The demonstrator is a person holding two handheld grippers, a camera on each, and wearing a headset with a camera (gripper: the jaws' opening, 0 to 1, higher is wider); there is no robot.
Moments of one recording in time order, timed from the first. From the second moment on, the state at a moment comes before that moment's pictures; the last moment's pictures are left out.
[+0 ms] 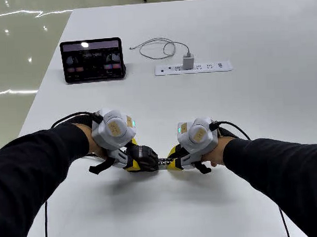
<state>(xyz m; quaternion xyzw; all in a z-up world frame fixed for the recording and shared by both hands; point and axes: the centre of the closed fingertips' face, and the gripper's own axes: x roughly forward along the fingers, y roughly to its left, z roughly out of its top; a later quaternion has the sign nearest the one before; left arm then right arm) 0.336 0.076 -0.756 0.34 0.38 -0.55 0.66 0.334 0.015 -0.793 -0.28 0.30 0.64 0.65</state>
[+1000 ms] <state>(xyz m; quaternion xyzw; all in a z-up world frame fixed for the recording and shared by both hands) 0.335 0.075 -0.756 0.34 0.38 -0.55 0.67 0.335 -0.009 -0.793 -0.27 0.31 0.63 0.66</state>
